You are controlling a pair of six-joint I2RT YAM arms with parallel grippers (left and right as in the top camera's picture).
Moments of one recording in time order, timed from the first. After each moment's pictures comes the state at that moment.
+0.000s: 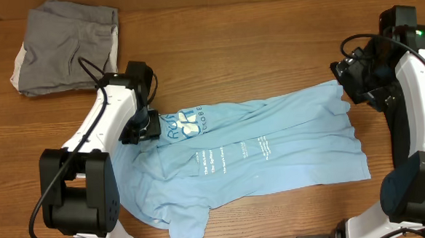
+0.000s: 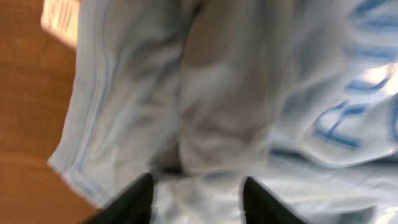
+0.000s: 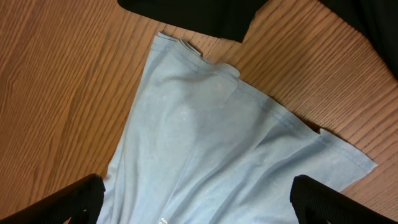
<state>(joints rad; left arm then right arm) -0.15 1.85 1.31 -1.12 -0.09 -0.32 -0.19 1.77 1.64 -1.27 -0.03 0.72</state>
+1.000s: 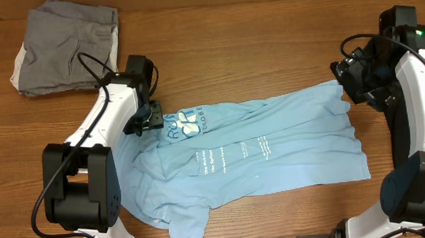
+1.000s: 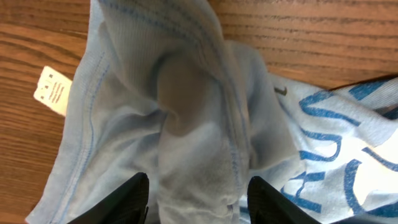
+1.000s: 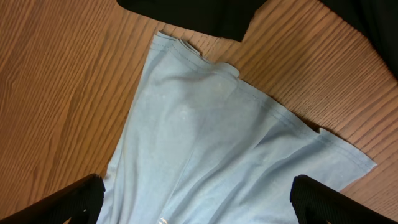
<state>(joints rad) -0.15 1.88 1.32 -0.96 -0.09 -0.33 -0.19 1.77 1.64 -1.27 -0.03 0.72</state>
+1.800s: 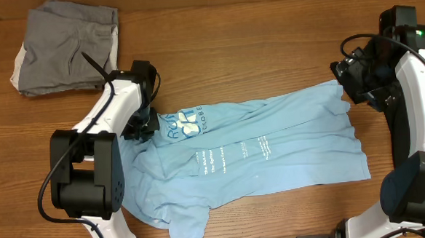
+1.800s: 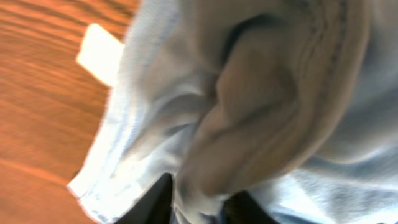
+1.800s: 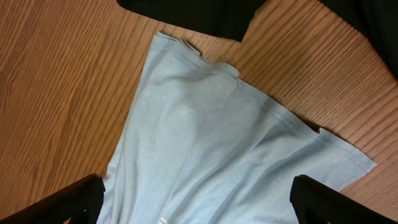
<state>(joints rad) -0.15 1.96 1.35 -1.09 -0.23 -0.40 -0.19 1.77 1.64 -1.27 -0.03 0.72</state>
